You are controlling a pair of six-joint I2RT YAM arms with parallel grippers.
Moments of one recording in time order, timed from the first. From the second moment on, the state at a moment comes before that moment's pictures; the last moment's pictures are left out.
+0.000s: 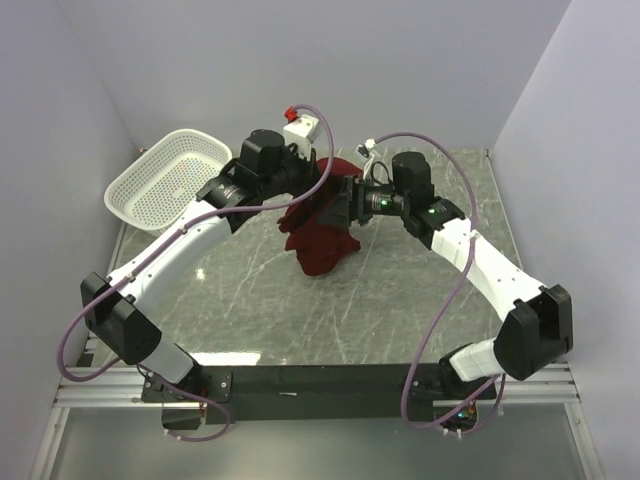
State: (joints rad) left arm -0.65 1.53 1.56 -0.37 0.12 -0.18; right arm 0.45 1.40 1.19 -0.18 -0.78 0.48
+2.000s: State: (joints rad) left arm -0.79 1.19 0.94 0.15 0.32 -0.47; right arm 0.50 1.38 1.96 -0.80 -0.23 -0.36
